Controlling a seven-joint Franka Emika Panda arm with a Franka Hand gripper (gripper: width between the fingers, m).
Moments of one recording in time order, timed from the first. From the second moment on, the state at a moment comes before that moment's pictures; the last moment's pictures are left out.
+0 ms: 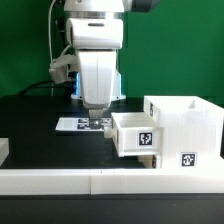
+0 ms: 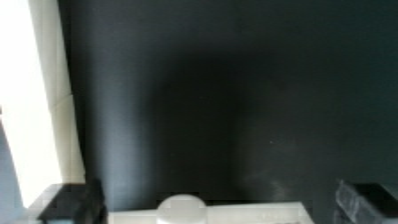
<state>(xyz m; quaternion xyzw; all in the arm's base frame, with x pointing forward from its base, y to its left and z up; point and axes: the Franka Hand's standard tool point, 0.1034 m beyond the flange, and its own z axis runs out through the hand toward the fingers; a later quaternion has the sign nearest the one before) 0.579 -0.051 0.082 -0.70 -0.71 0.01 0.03</state>
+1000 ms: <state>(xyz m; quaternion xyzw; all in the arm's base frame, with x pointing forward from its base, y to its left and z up) 0.592 -0.036 0.060 -0.68 -0.72 -0.07 0.10</state>
